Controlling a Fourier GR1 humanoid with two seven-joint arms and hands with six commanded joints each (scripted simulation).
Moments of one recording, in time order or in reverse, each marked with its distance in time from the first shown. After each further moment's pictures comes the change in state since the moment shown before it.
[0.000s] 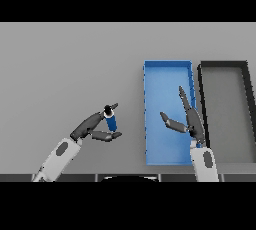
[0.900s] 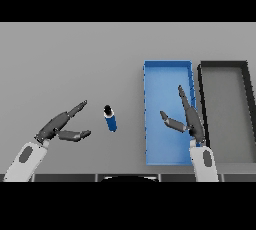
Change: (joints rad) left arm 0.132 0.333 0.137 -0.256 0.168 -0.079 0.076; right arm -0.011 -0.003 0.004 0.016 0.014 -0.009 0.008
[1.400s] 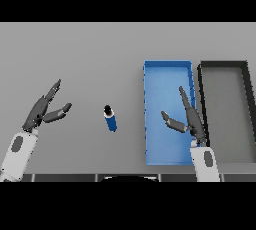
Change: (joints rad) left arm -0.081 -0.050 0.170 0.228 0.019 0.140 -0.146; right arm 0.001 -0.021 0.002 0.004 0.025 -0.004 -0.020
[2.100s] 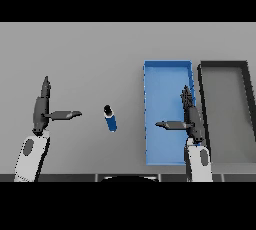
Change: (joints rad) left arm 0.034 -0.188 0.075 -0.057 -0.001 0.370 0.150; right arm -0.014 0.161 -0.107 0.060 -0.209 -0.047 0.066
